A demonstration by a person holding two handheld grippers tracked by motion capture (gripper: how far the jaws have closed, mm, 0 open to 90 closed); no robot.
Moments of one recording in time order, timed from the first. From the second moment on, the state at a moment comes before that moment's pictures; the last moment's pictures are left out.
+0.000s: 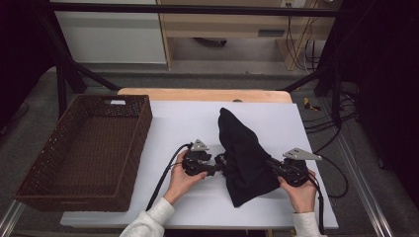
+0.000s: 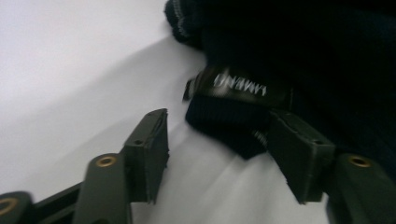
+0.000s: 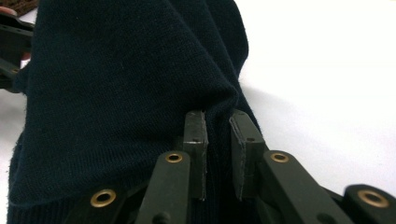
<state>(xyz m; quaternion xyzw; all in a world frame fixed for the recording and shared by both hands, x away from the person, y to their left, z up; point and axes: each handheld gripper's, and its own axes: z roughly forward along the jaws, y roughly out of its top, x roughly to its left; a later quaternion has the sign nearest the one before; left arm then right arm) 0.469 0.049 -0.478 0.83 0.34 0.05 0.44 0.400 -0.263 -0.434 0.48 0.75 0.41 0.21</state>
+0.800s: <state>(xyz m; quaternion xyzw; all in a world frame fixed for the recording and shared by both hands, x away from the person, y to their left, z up) 0.463 0.076 -0.437 0.83 0.31 0.09 0.45 0.399 -0.256 -0.428 0.46 0.75 0.43 0.21</state>
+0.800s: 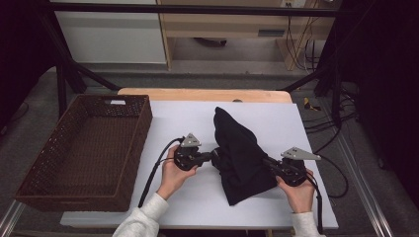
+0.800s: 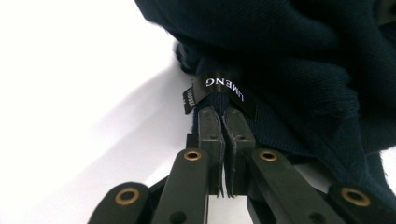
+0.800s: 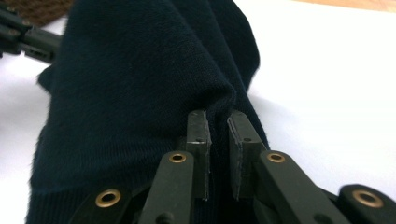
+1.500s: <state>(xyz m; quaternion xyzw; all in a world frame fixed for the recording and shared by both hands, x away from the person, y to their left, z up) 0.472 0.153 -0.422 0.79 0.42 0.17 0.42 0.402 -0.279 -0.427 0.50 0.74 0.37 0.25</state>
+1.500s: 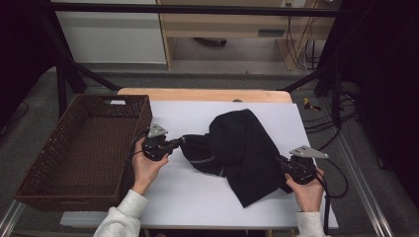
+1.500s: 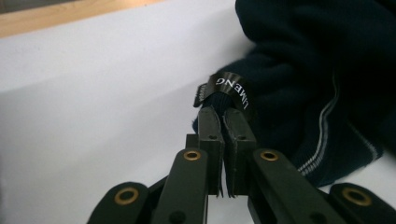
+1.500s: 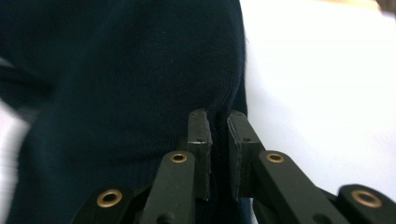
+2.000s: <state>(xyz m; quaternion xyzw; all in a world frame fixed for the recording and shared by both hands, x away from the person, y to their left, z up) 0.446 0.135 -0.421 0.78 0.39 0.15 0.47 0.400 -0.266 -0.424 0.47 0.73 0.42 0.26</state>
